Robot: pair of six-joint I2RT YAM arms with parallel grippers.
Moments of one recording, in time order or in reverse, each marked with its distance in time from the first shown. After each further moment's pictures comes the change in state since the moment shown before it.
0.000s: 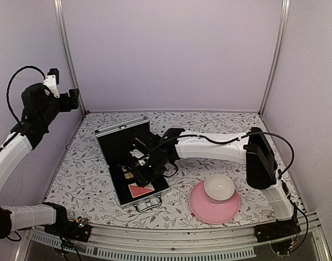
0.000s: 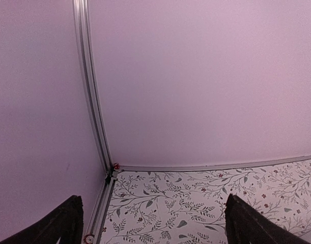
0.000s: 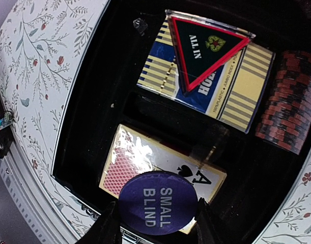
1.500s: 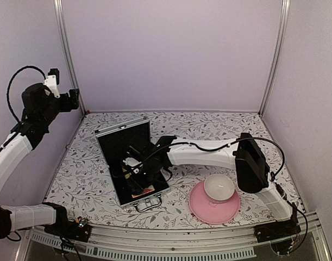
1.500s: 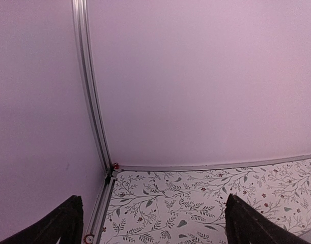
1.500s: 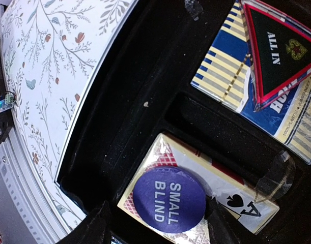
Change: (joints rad) left arm -0.003 0.000 -0.001 0.000 0.000 0.003; right arm 0.033 0.103 0.065 0.024 -0.077 -0.074
